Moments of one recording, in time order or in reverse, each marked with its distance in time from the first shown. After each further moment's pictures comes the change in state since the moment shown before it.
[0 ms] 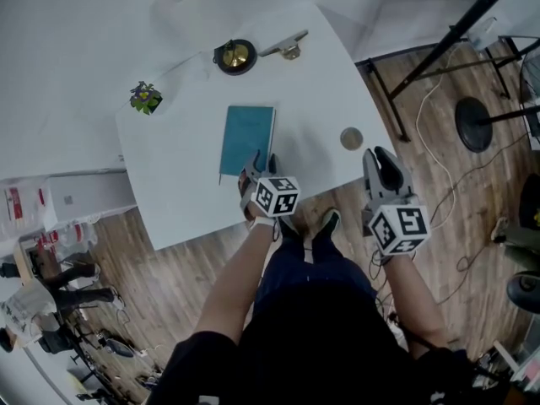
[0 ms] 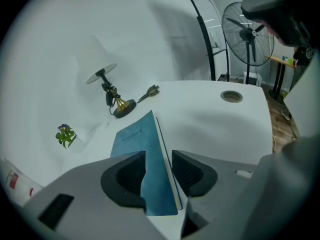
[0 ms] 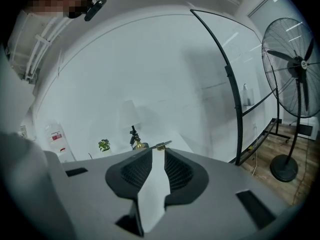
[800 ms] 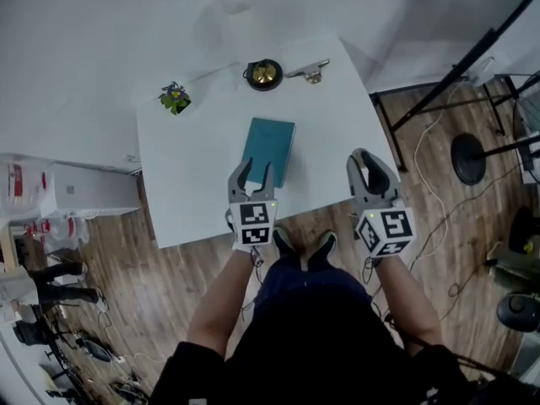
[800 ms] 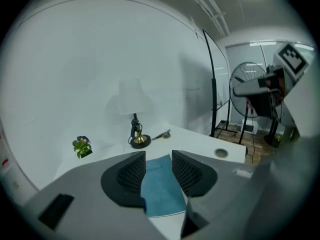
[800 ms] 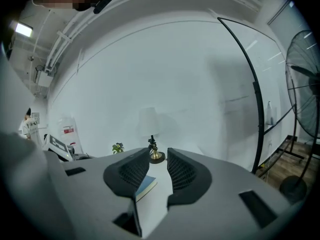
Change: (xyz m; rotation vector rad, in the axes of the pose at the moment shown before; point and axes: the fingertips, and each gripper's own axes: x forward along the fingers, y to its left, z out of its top) left arm -0.142 0.104 0.055 -0.264 -0.403 -0.078; right arm 0.009 0.107 0.049 -0.147 -0.066 0.123
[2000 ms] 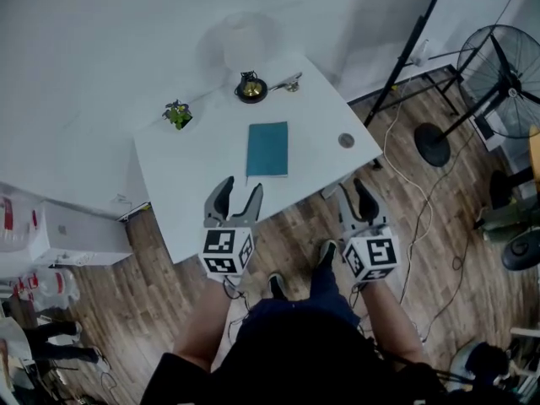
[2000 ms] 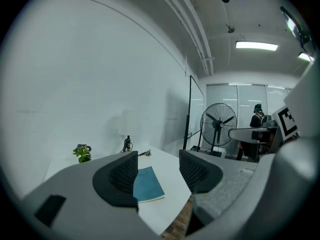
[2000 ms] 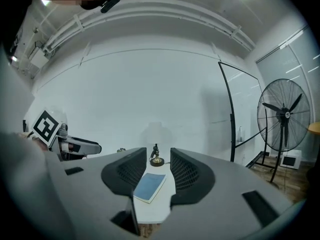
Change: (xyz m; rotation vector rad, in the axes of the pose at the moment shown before) left arm -0.222 0.057 0.020 -0.114 -0.244 -0.328; right arm -0.164 0.188 0.001 -0.097 -0.137 -0.251
